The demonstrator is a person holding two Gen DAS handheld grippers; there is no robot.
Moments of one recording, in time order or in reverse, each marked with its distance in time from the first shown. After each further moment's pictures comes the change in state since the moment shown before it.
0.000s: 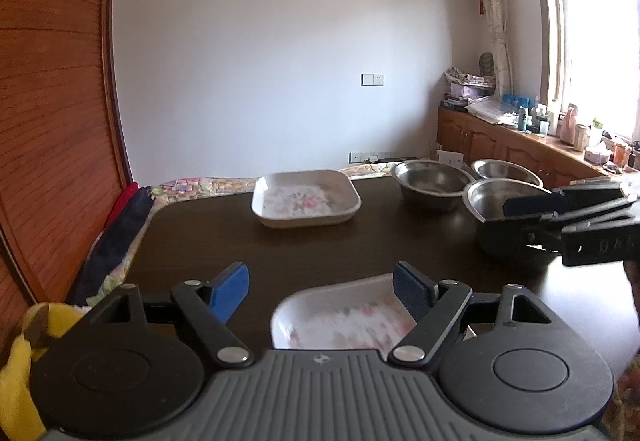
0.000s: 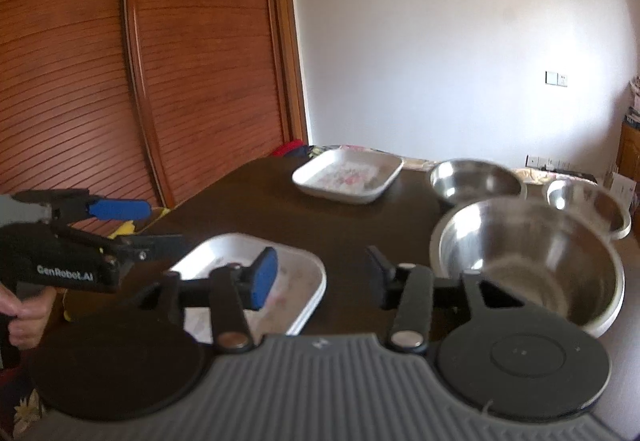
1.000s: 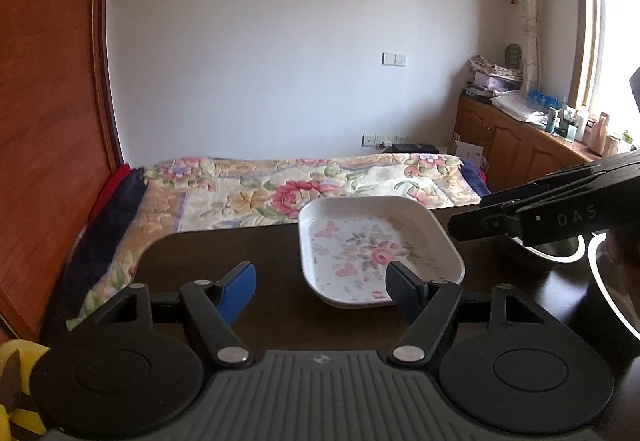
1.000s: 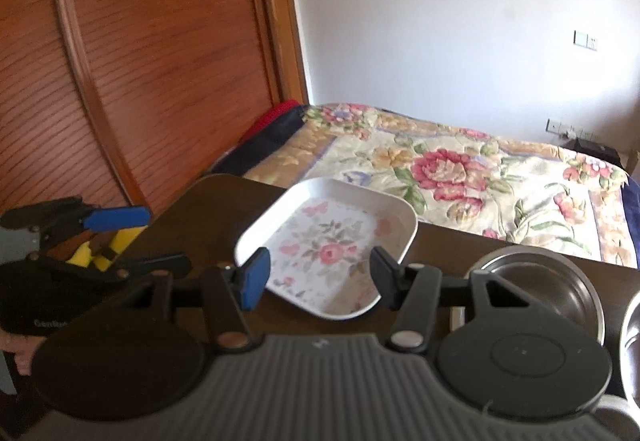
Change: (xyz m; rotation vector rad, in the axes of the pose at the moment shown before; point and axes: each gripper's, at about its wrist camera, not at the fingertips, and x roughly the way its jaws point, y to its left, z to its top) left arm 0.147 0.084 0.063 -0.078 0.094 -0.018; right arm 0.165 -0.031 0.097 0.025 0.221 0.002
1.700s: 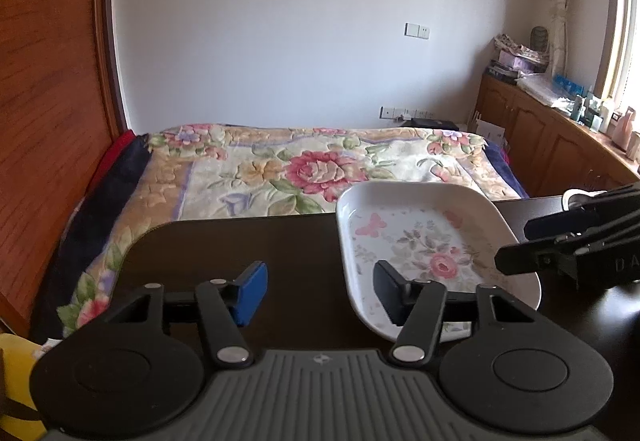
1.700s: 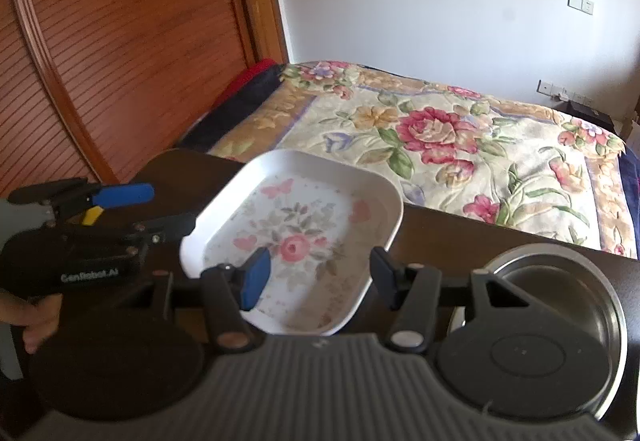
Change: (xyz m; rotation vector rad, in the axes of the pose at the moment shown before) left arm 0.071 0.024 0.008 -0.039 0.099 0.028; right arm 0.048 -0.015 0.009 0.042 0.123 -0.042
